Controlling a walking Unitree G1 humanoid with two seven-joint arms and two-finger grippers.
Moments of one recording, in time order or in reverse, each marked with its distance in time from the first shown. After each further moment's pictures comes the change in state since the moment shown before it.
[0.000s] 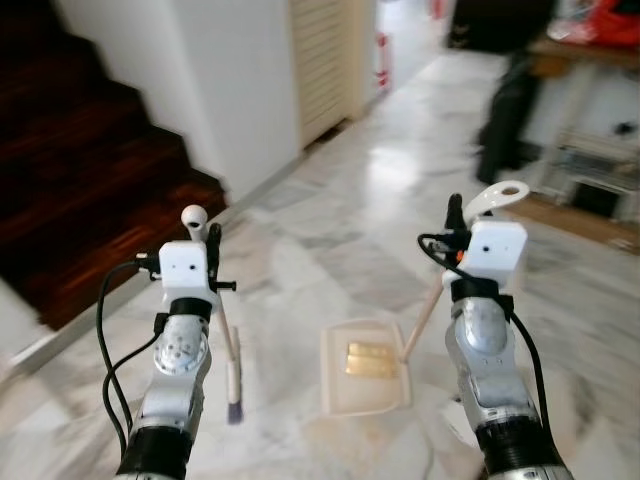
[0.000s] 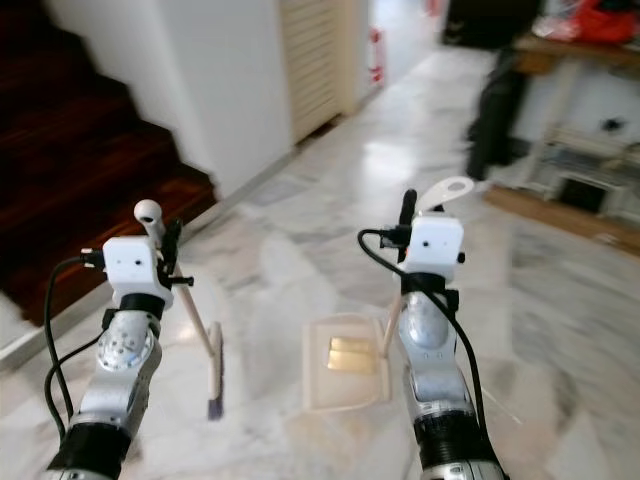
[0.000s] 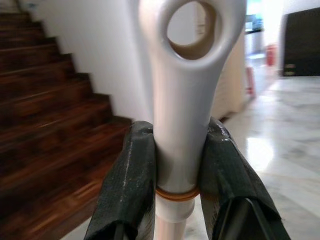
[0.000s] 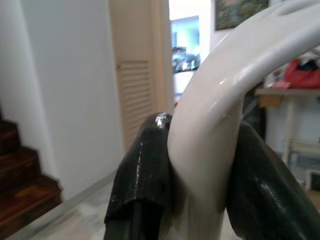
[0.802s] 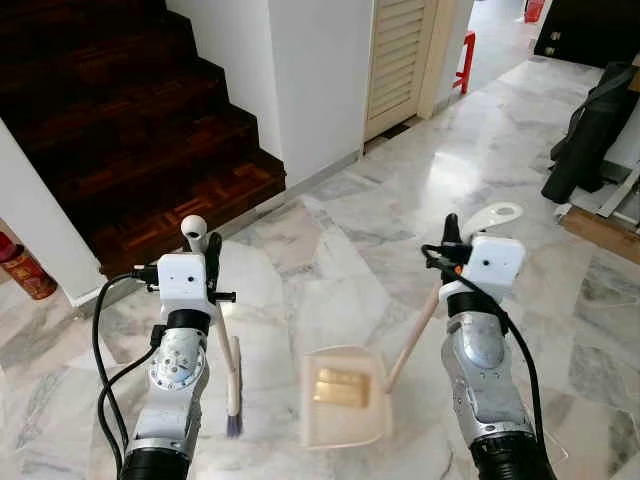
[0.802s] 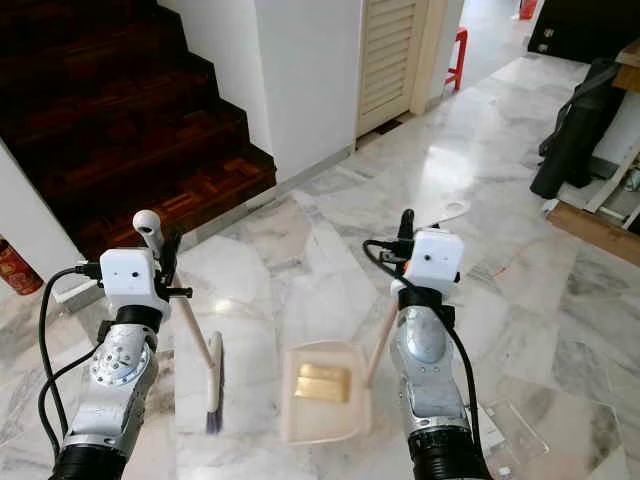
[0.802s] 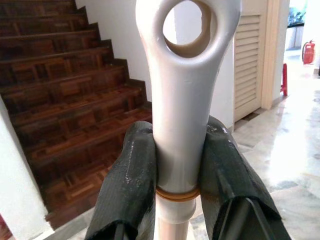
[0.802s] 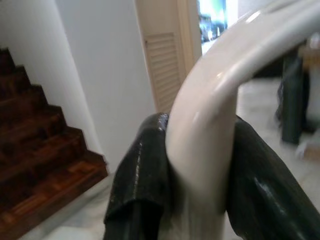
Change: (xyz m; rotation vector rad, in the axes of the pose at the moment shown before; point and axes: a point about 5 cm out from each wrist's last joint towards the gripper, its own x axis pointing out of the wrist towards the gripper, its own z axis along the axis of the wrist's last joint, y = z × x) left arm -0.017 0.004 0.002 -0.004 0.024 0.006; right arm -0.010 0.006 -0.013 0.189 0.127 -0.044
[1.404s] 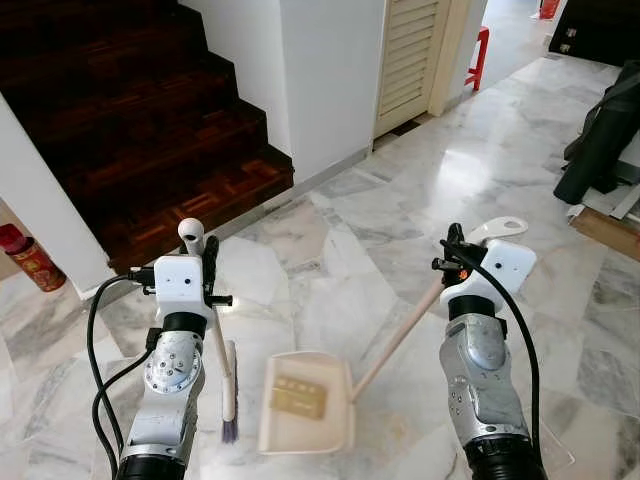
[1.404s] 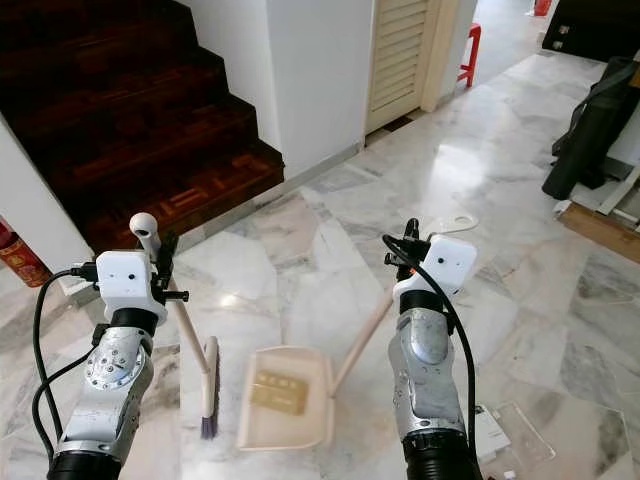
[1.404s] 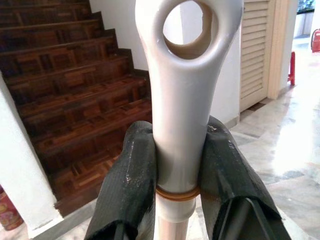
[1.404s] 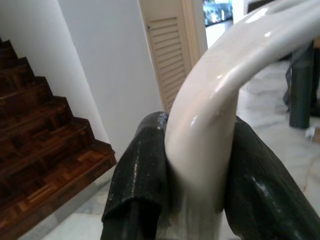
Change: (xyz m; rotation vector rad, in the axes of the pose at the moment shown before) left arm -0.003 0.002 0.000 0.010 0.025 -0.003; right arm 0.000 -0.001 0.000 -0.015 0.018 0.019
